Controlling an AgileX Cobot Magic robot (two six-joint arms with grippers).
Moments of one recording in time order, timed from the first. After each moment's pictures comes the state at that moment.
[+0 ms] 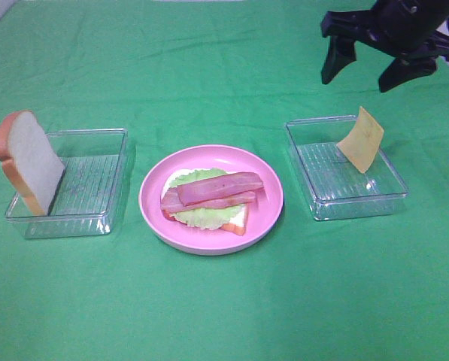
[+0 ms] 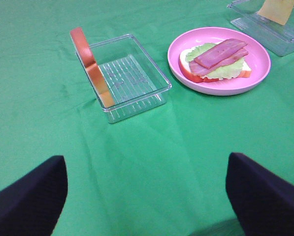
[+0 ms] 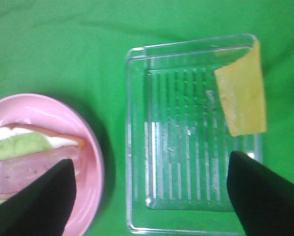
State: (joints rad) left arm -0.39 -0.01 -0.50 0.01 1.06 -0.02; right arm 0.17 1.81 -1.47 0.21 0.85 0.08
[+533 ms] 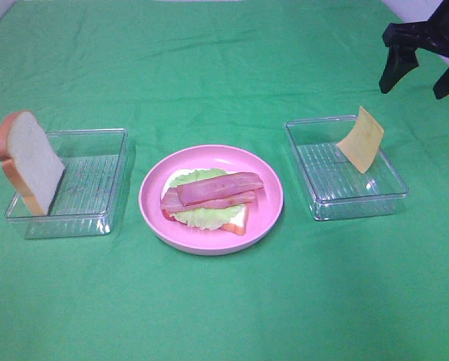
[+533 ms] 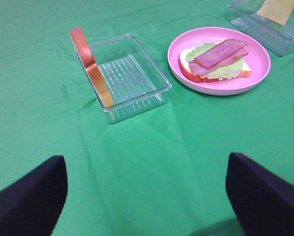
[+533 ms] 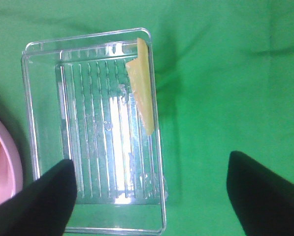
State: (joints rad) left arm -0.39 -0.01 -0.50 0.01 1.06 -0.02; right arm -0.02 1.96 -1.65 0.22 1.03 -0.11
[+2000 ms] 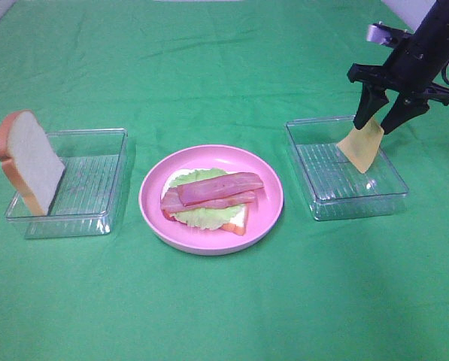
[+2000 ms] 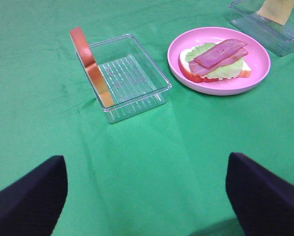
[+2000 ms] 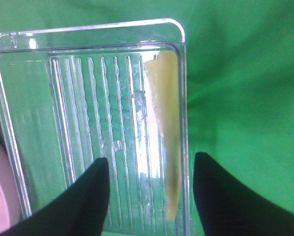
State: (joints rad) left arm -0.39 -0.01 -0.50 0.01 1.06 -0.02; right arm -0.02 2.28 -1.90 0.33 1.17 -0.16
